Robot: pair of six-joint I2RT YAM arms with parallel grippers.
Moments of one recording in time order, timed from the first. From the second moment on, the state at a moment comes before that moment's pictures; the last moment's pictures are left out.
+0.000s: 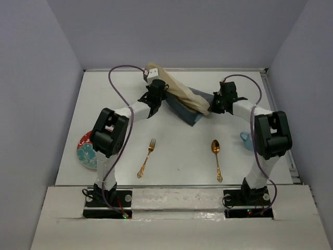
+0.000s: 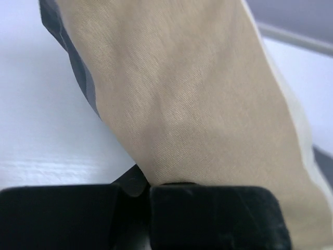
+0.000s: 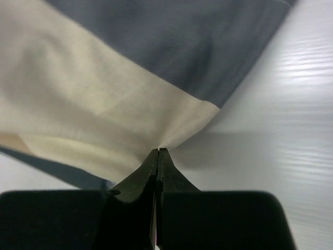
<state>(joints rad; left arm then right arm) -0.54 2.01 1.33 0.25 -0.41 -0.51 0.16 1.86 1.23 -0.20 -0.13 0.44</state>
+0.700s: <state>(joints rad) -0.54 1.63 0.92 0.19 -0.33 -0.55 0.21 1.85 1.18 -0.11 0.06 0.52</state>
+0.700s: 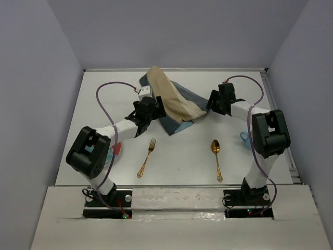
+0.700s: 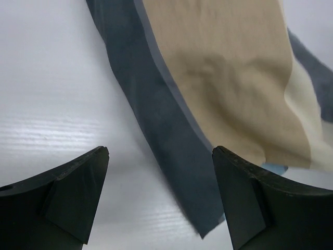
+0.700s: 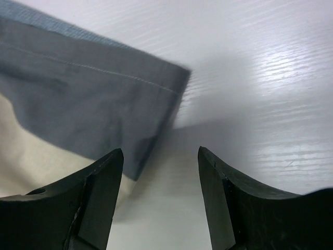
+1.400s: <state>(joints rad) -0.56 1.80 0.93 0.20 -0.26 -0.58 0.18 2.00 1.30 -0.12 0.11 0.59</state>
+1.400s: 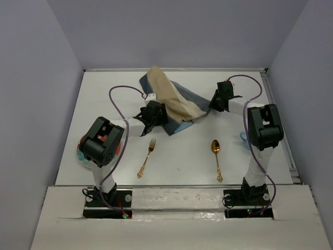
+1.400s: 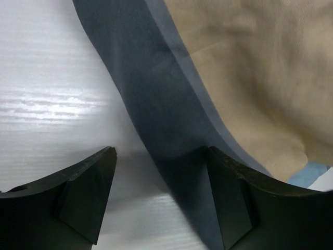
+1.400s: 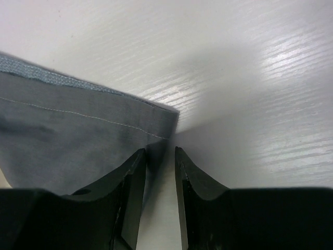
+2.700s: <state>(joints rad) -0.77 1.79 1.55 -0.03 -0.53 -0.10 0.17 1.59 0.92 0.06 0.14 0.59</state>
